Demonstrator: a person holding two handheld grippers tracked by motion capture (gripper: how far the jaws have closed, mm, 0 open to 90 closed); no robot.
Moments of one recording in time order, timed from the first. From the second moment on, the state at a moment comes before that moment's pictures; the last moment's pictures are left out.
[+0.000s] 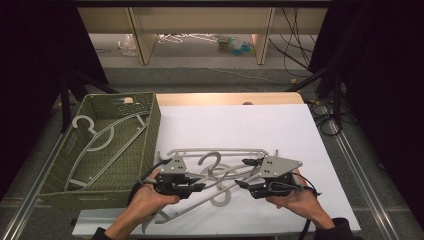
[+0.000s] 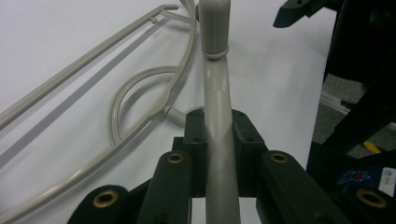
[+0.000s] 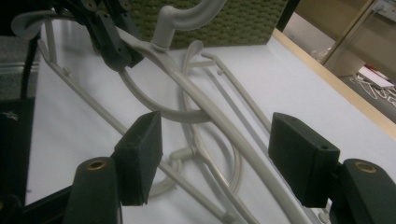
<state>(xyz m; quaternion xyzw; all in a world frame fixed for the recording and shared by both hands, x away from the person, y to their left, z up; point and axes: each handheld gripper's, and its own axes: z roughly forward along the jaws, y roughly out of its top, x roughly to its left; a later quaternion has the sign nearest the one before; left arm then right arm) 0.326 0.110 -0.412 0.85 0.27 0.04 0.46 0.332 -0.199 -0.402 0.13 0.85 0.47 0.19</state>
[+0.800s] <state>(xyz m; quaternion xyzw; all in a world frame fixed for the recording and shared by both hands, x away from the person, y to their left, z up) 0.320 0.190 -0.344 0.77 0.34 0.08 0.53 0.311 -0.201 -0.415 0.12 0.85 0.49 0.14</state>
